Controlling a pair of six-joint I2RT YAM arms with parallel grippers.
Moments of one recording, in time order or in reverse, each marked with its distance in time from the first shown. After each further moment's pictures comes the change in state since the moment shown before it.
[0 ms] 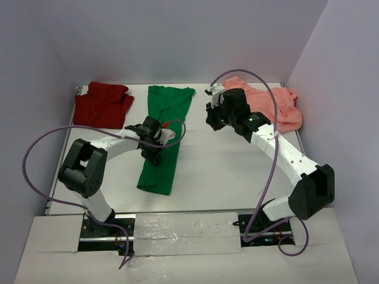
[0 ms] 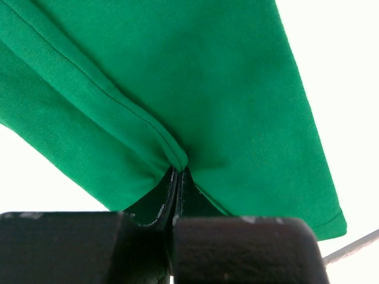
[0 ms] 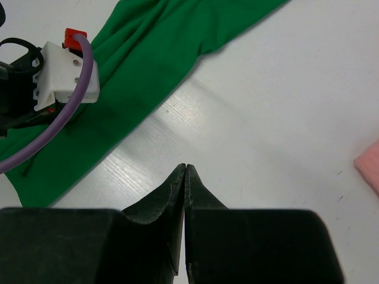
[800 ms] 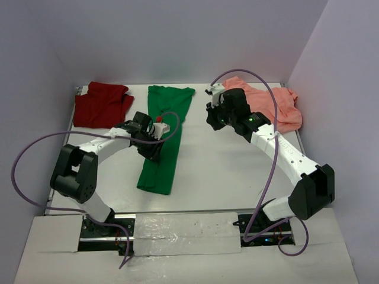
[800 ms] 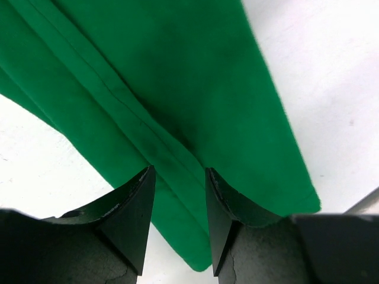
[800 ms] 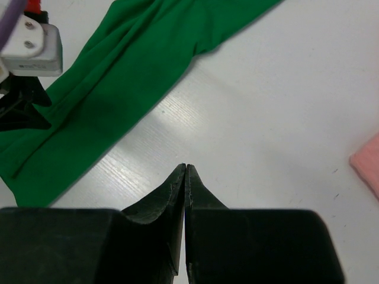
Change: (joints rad) left arm 0.084 -0.088 0.000 -0.011 0.136 0.023; right arm 0.000 0.000 0.000 0.001 0.015 0.000
